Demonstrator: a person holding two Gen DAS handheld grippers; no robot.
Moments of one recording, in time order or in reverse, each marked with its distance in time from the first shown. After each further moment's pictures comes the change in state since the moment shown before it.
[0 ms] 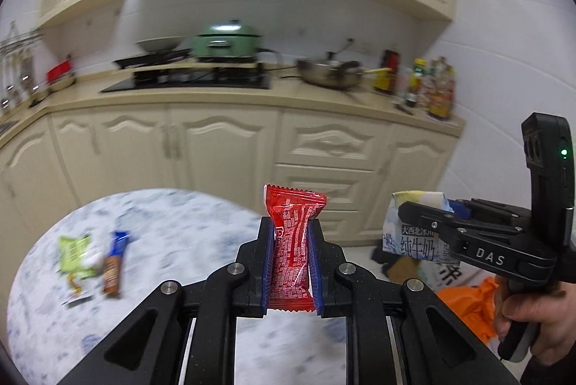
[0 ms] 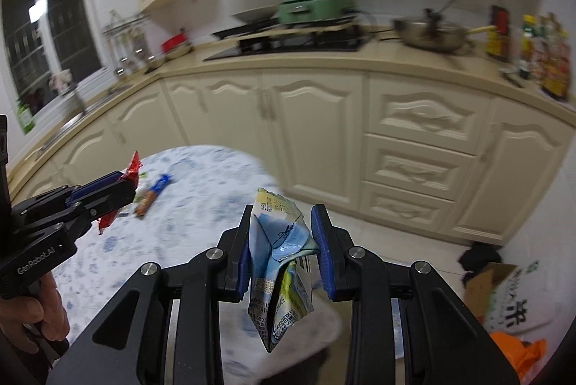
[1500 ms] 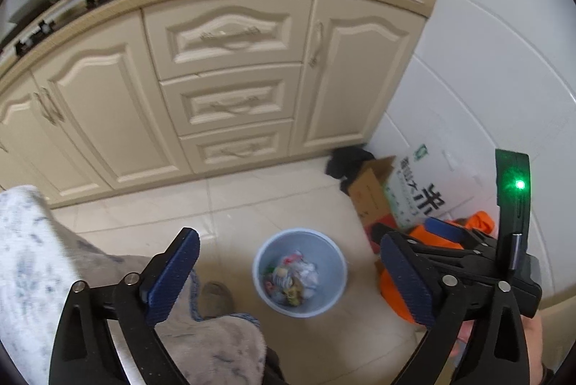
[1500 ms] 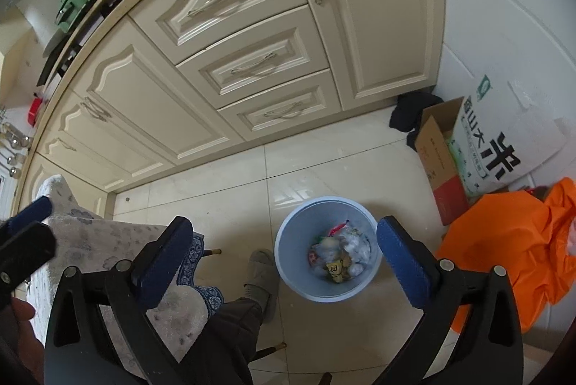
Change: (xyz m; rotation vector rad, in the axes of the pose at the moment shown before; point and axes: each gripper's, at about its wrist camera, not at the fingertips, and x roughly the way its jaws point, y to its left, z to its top) left arm 0.371 -0.156 0.082 0.167 0.419 -0.103; right arm 0.081 -0.259 -0.131 0.594 0.237 -0.259
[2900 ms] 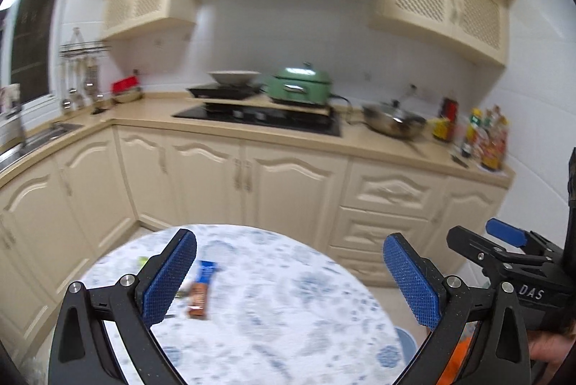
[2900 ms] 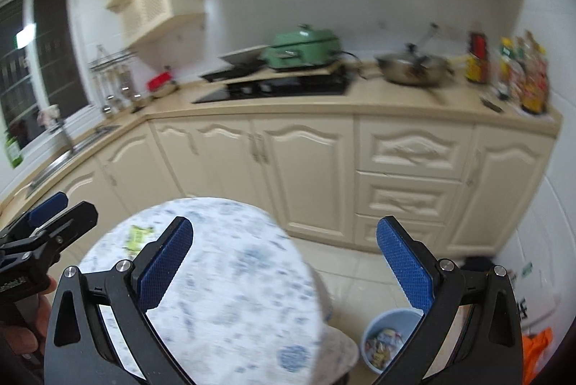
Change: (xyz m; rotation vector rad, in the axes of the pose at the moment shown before) left arm -0.422 0.143 -0.311 -0.332 -0.551 0.351; right arm -0.205 0.324 -0.060 -0.544 -0.374 0.274
